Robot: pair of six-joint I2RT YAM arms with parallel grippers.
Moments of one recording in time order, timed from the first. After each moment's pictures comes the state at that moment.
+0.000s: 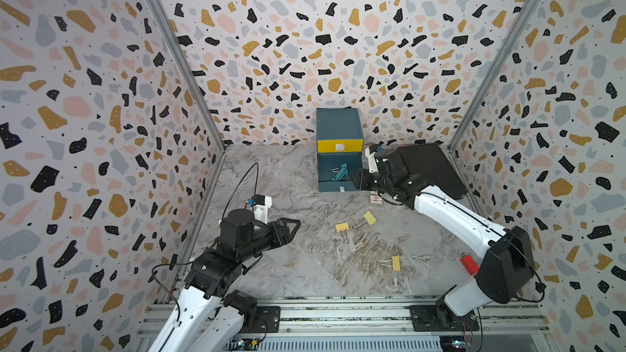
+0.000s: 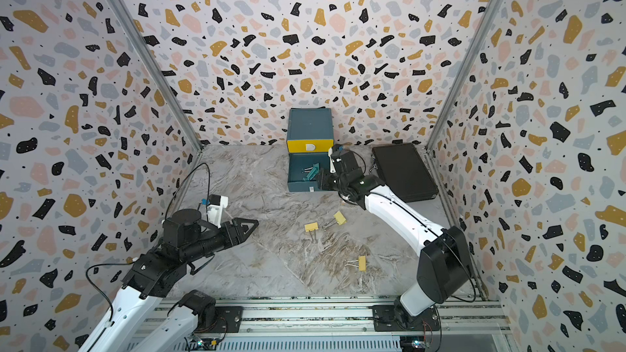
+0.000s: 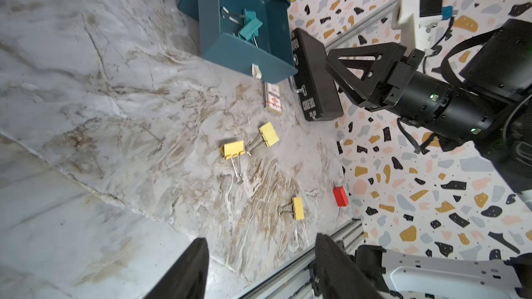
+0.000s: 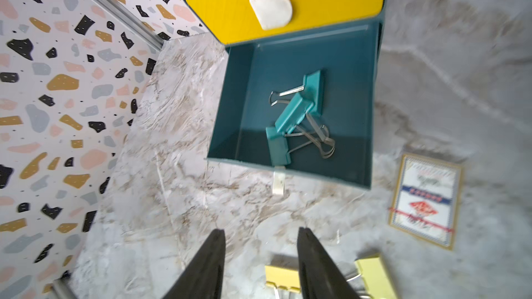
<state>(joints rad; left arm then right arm) -0.38 0.61 0.75 -0.70 0.39 -0.71 0.60 1.54 1.22 -0.31 -0.12 0.60</state>
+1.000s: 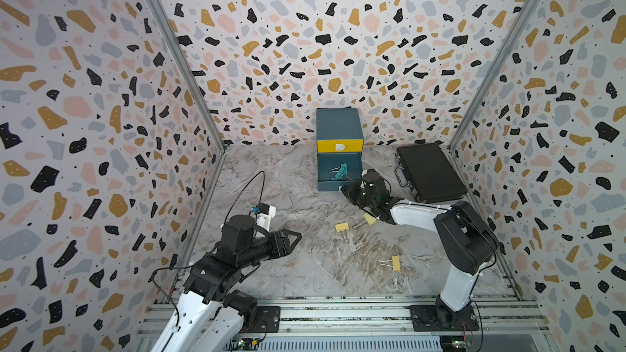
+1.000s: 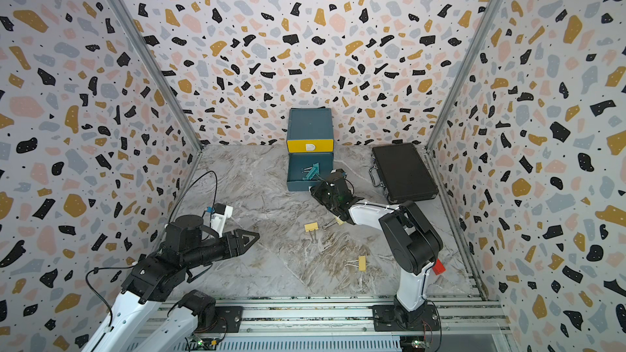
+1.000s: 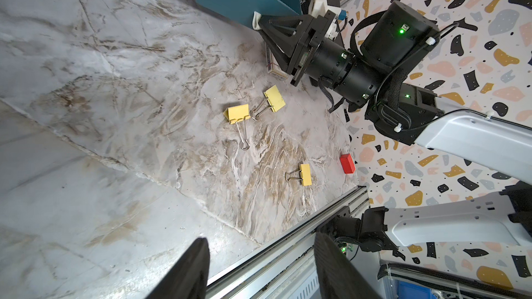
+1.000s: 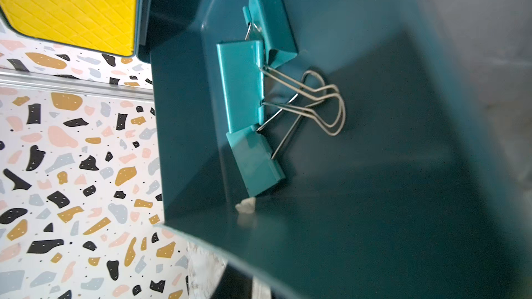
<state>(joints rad) -0.38 0.57 0.72 -0.78 0.45 -0.67 0.60 1.83 1.04 0.31 -0.14 1.16</state>
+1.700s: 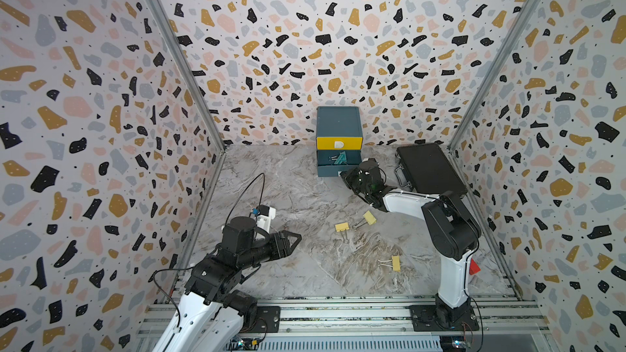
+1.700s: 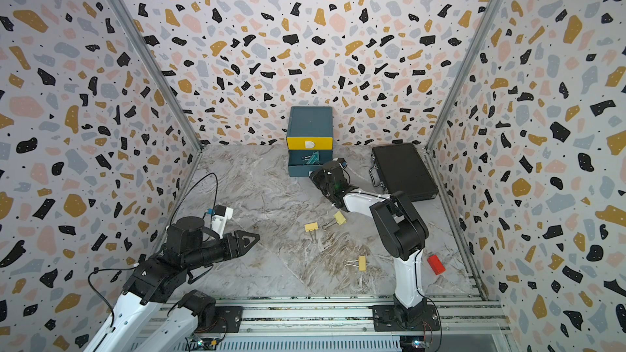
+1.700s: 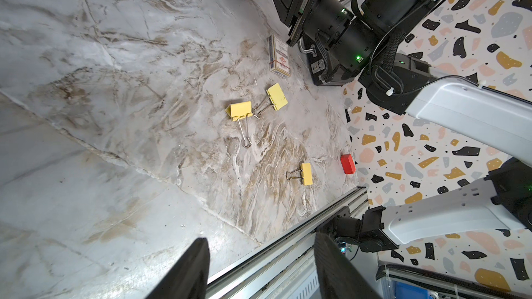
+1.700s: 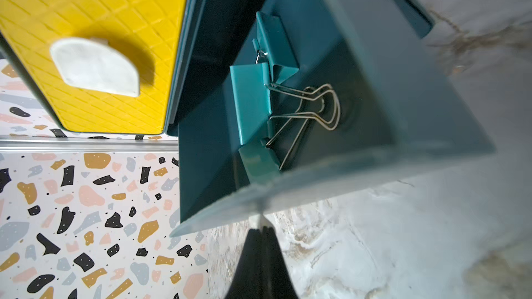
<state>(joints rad) -0.38 0.56 0.69 -0.77 0.46 -0.69 0.56 1.98 1.25 0.34 -0.06 1.24</state>
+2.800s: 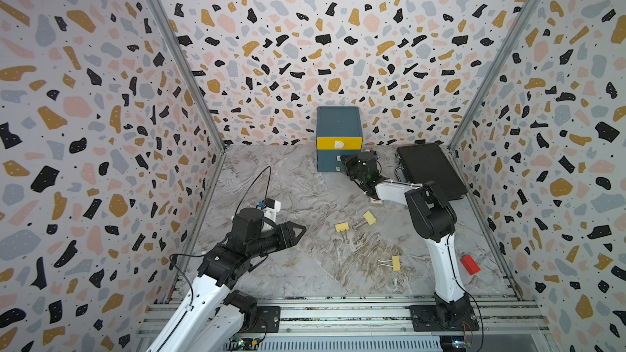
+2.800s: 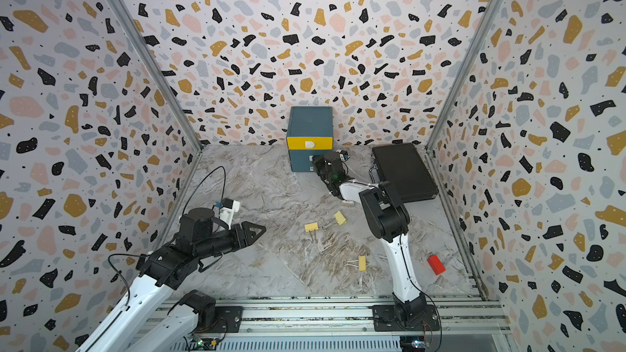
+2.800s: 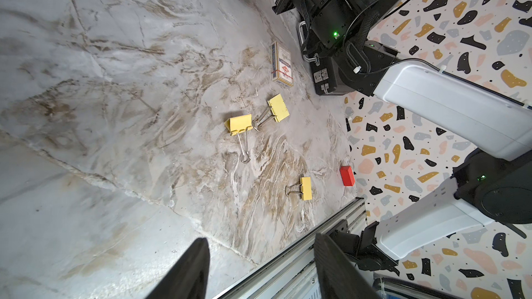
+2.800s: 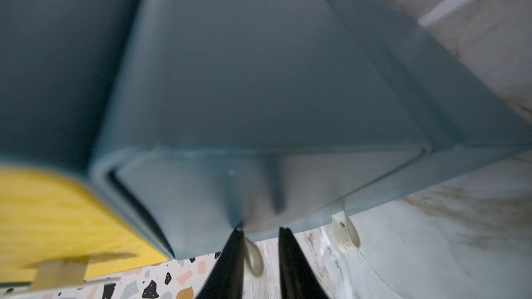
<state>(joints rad) -0.38 0.68 0.67 -0.62 0.45 -0.72 0.49 2.26 1.52 0.46 -0.05 1.39</state>
